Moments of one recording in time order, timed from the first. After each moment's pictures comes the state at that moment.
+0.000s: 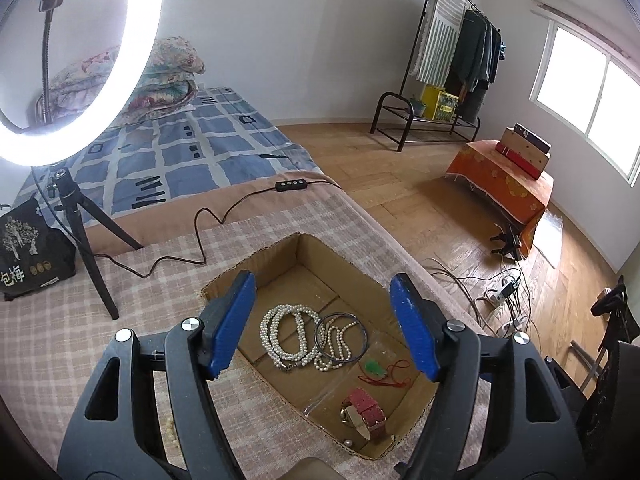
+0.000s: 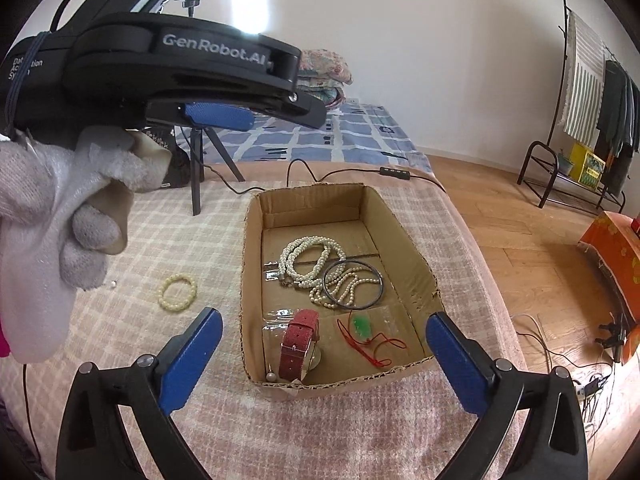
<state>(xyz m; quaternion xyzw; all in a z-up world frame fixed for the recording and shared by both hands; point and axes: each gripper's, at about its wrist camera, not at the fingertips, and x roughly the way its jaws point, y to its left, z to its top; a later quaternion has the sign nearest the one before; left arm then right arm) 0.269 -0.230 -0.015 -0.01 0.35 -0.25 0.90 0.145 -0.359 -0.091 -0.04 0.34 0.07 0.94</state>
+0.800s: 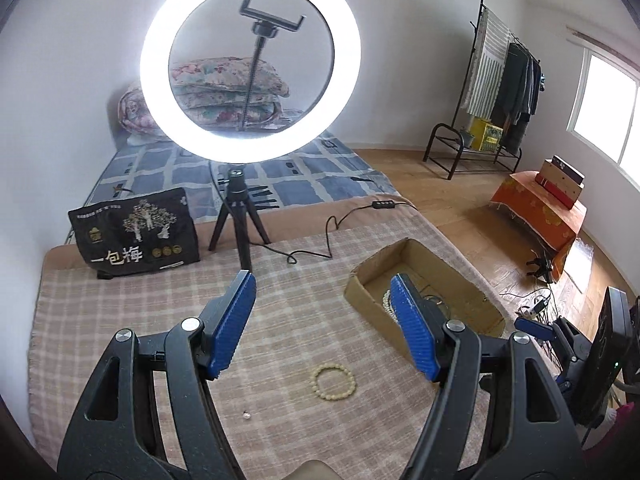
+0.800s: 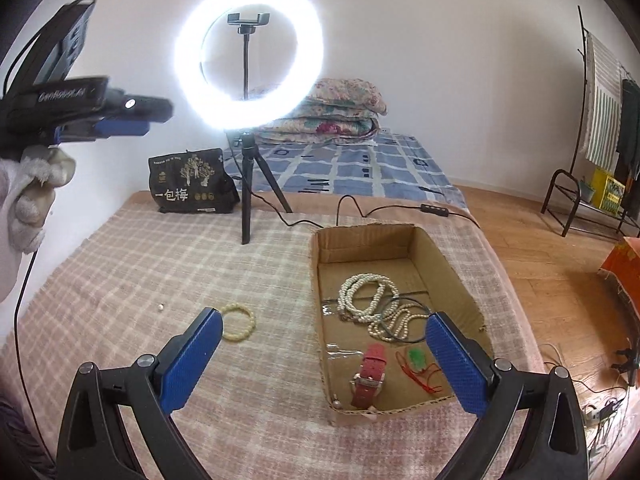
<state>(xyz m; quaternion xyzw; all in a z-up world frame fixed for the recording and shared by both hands) 0.218 -0.046 0.026 -0.02 0.32 -0.16 0.93 0.136 -0.308 -0.069 -0.03 0.30 0.13 0.94</state>
